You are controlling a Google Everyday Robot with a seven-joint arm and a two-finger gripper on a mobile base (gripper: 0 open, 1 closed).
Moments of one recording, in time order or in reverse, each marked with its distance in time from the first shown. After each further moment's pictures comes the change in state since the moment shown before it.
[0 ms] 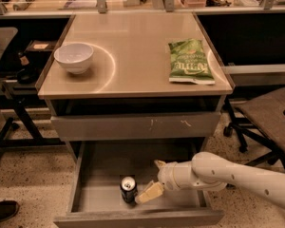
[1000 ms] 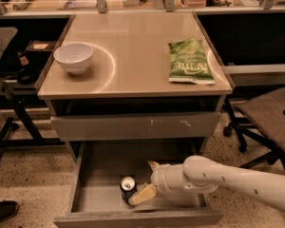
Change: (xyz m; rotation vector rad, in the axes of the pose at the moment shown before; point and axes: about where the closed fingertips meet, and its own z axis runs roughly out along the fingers) arm 0.001 0.000 0.029 0.016 -0.016 -0.039
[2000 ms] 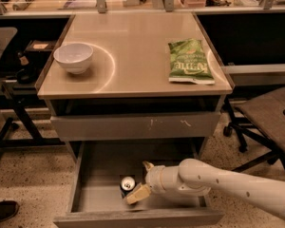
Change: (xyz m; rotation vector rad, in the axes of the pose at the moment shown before) arm -0.005 -0.001 0.027 -0.019 -0.073 -0.007
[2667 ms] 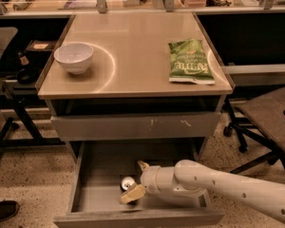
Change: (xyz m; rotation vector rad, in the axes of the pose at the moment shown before) arm -0.015 0.011 0.015 -0.015 -0.046 0.010
